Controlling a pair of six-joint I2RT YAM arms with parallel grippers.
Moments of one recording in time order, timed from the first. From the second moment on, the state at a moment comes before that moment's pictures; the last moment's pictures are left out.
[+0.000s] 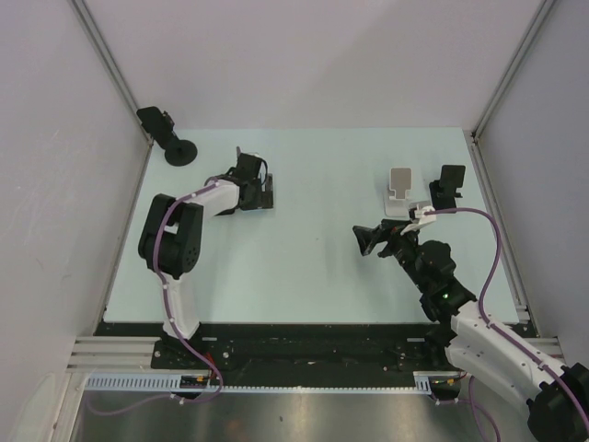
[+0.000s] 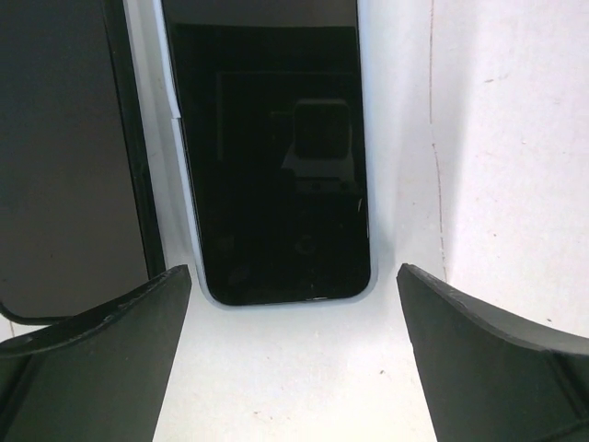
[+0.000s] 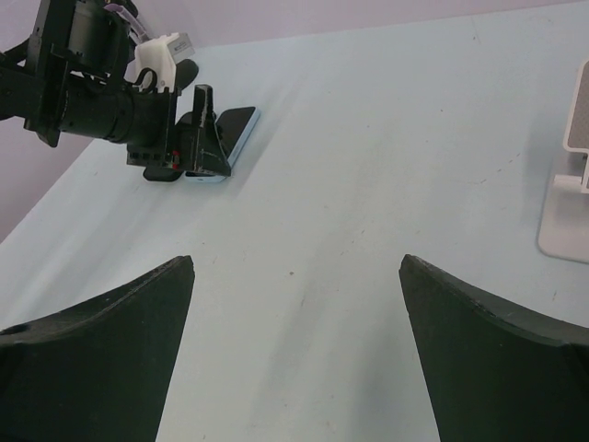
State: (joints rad) left arm -0.33 1.99 1.33 -0.31 -0.21 -0.30; right arm 0.56 0.72 0.32 0.38 0.08 0.36
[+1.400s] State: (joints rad) left arm -0.34 0.47 0.68 -0.36 -0.15 -0.15; right arm 0.14 1.74 1.32 -0.26 0.16 0.15
